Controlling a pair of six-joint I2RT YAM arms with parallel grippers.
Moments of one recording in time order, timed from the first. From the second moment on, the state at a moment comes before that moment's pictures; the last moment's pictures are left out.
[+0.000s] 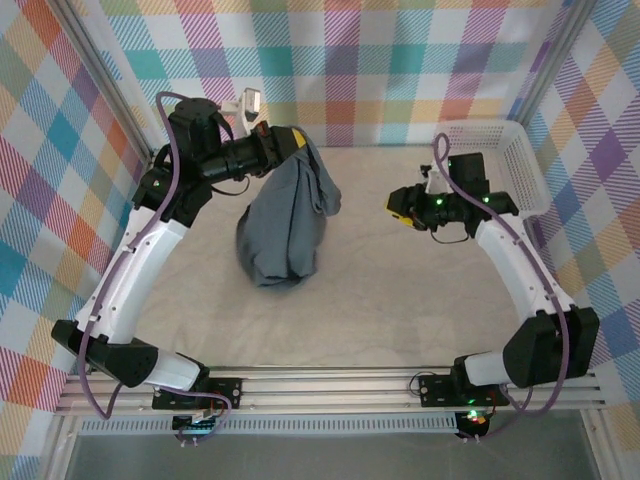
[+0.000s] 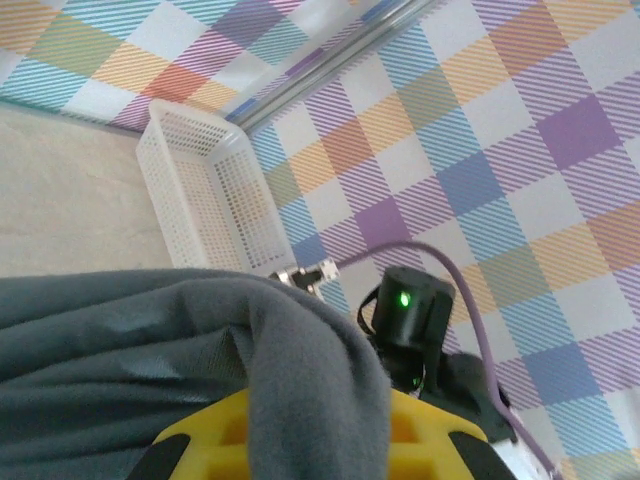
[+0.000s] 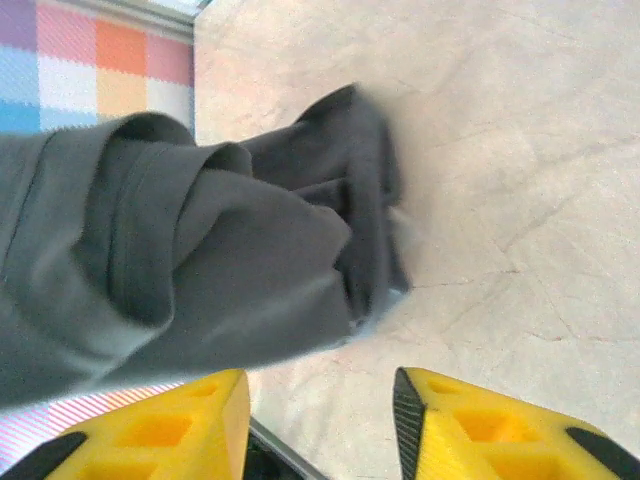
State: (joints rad) left arm -0.43 1.44 1.80 -0.57 0.54 -0.86; right arm 0.21 1.35 1.26 -0.71 -0.69 0.58
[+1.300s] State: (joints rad) left arm -0.37 1.41 1.49 -0.86 0.43 -0.51; right arm 0.43 1.39 1.37 -0.14 -0.99 0.86
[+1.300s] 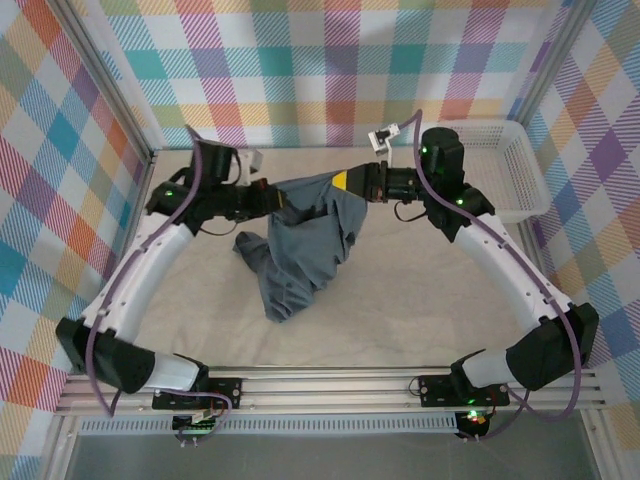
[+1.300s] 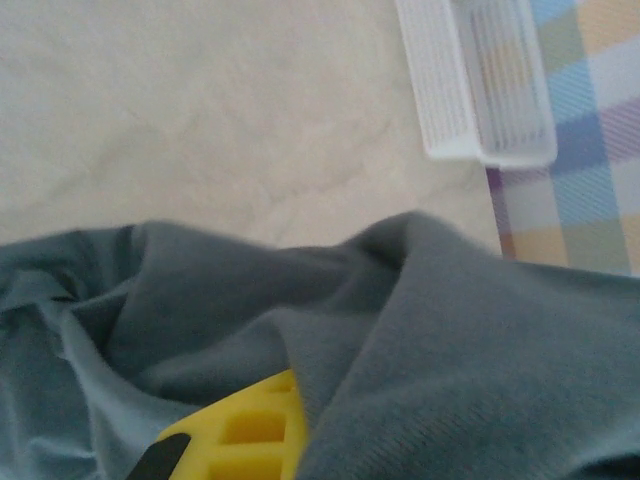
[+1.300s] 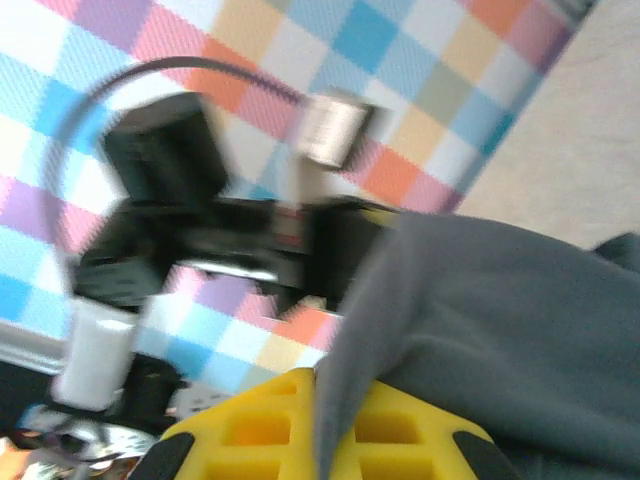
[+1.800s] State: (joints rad) left arm -0.67 1.19 1.36 -0.82 0.15 -0.29; right arm 0.40 1.48 1.37 -0.17 -1.04 0.98
